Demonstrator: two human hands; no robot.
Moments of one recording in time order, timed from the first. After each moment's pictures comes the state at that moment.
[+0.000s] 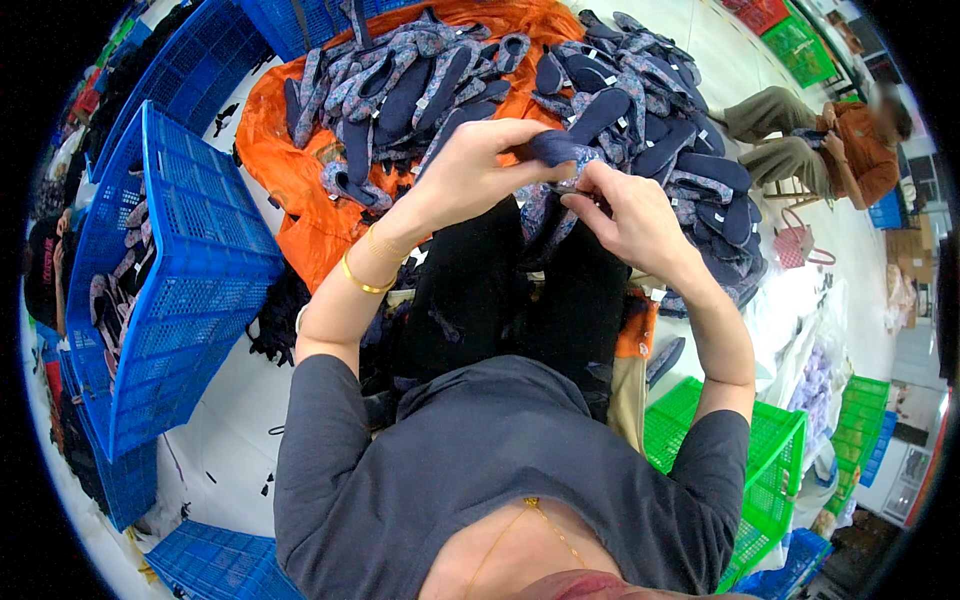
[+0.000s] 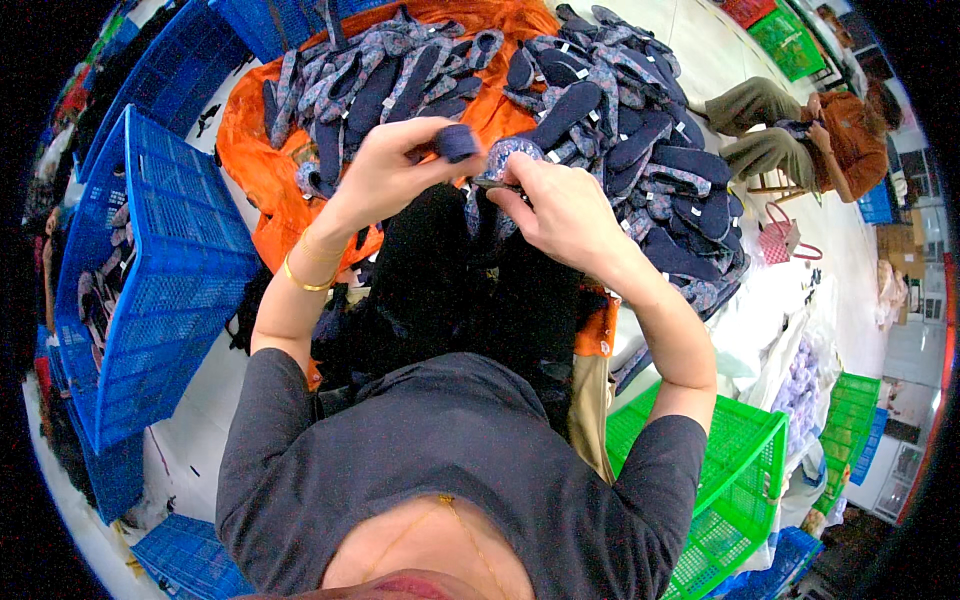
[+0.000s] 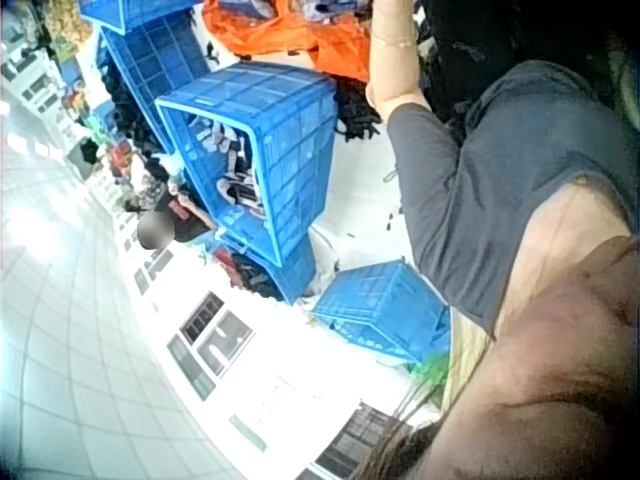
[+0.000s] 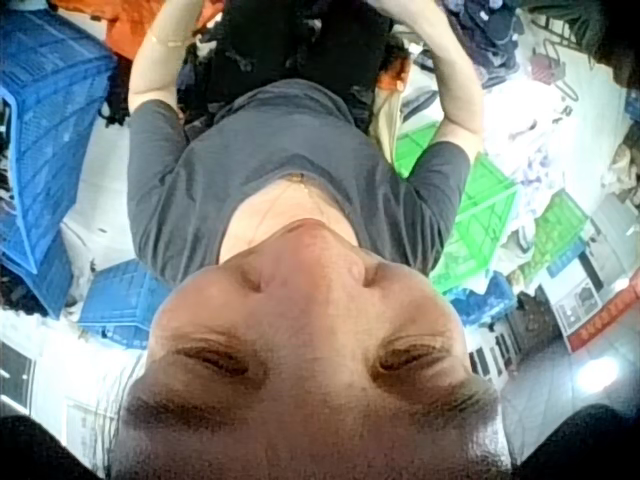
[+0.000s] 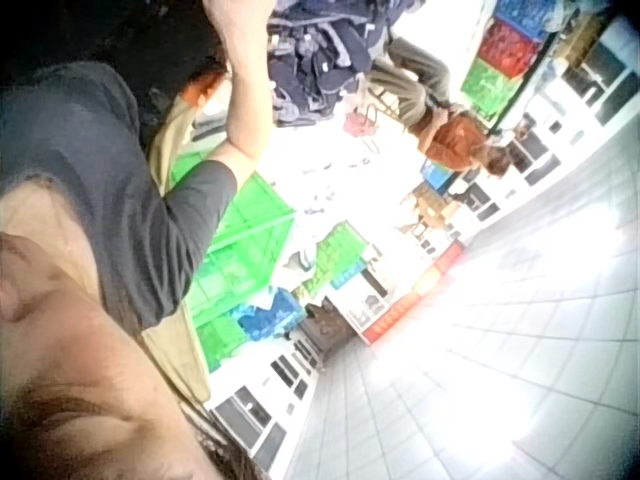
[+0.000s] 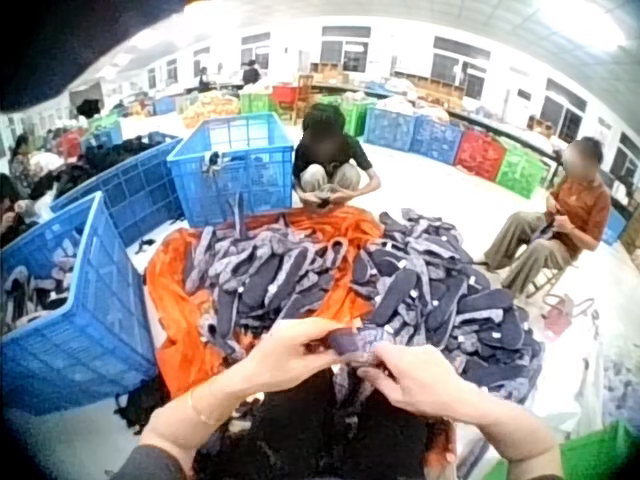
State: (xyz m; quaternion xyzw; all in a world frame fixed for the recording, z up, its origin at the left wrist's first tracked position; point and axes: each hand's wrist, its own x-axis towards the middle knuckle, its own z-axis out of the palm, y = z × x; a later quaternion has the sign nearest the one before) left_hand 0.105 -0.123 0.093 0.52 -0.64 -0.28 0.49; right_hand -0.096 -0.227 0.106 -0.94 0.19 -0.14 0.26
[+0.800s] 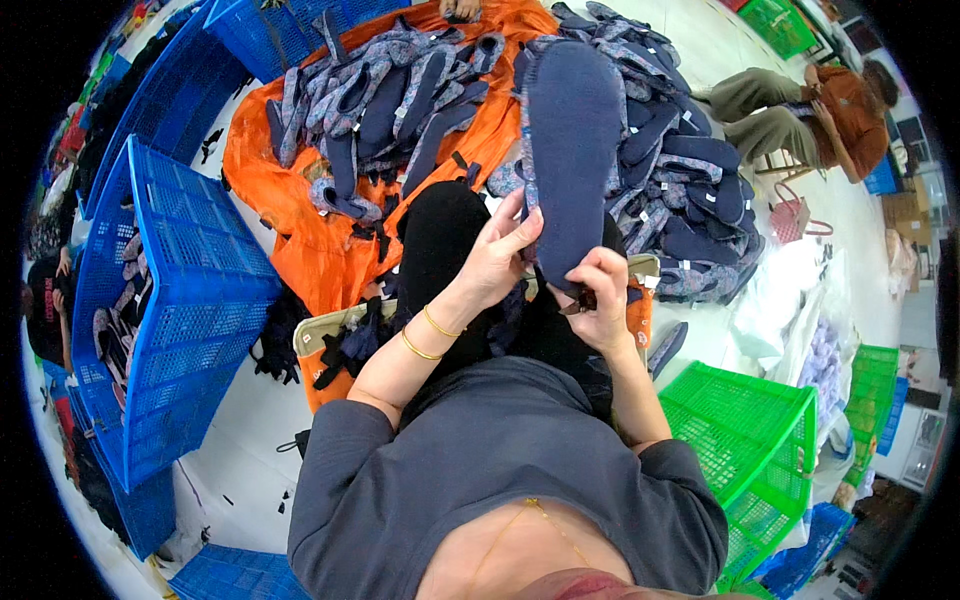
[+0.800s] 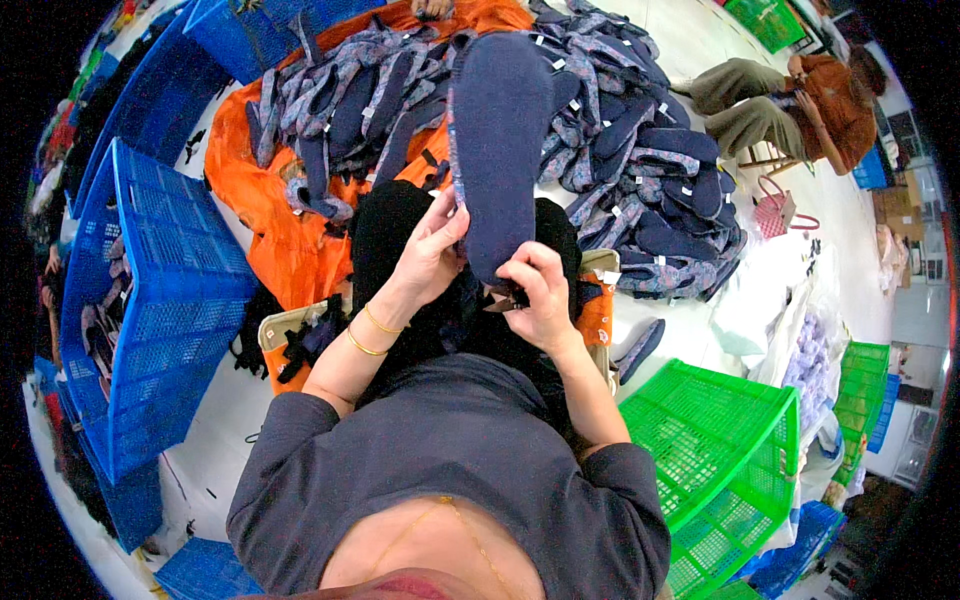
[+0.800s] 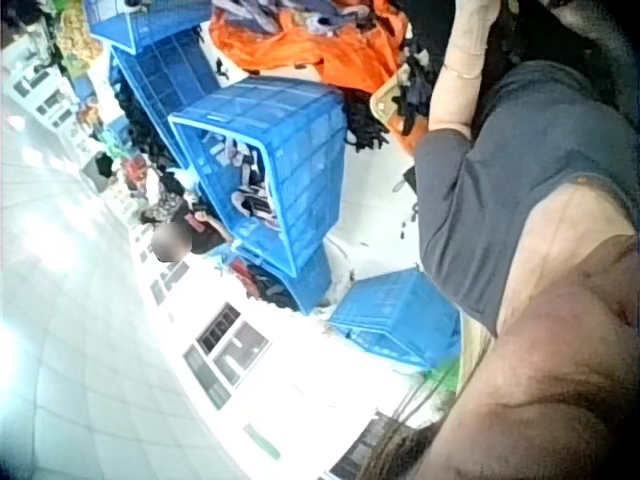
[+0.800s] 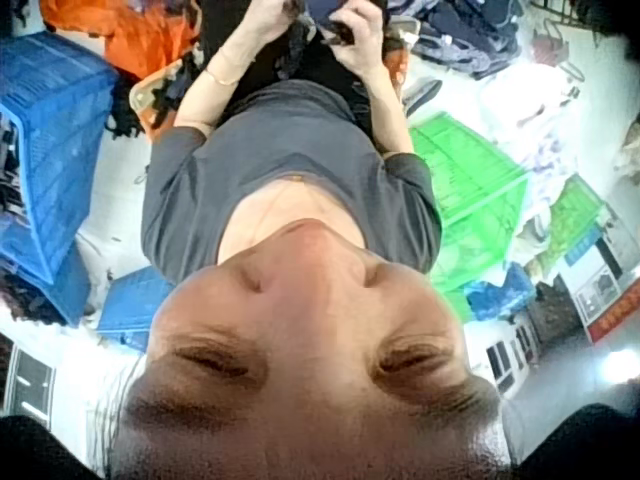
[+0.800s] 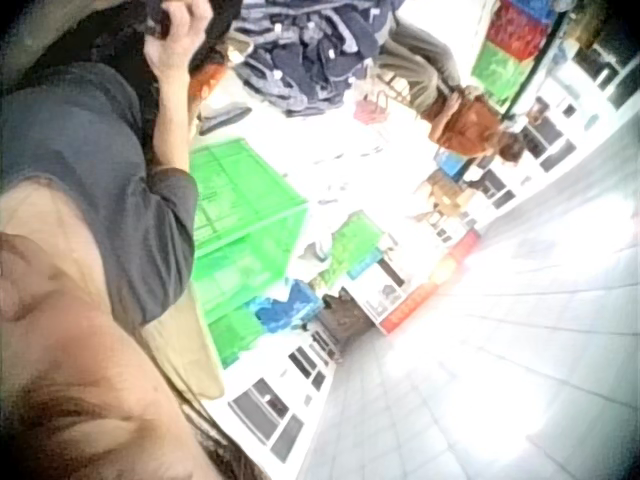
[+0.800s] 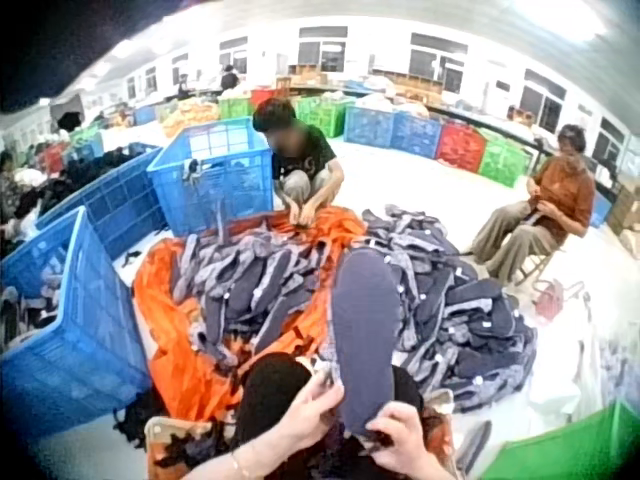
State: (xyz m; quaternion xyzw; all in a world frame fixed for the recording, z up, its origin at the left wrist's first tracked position) left_hand 0.018 -0.102 0.005 0.28 -0.18 -0.64 0.69; right_hand -0.160 -0.148 -0.011 -0.84 0.17 -0.45 0.25
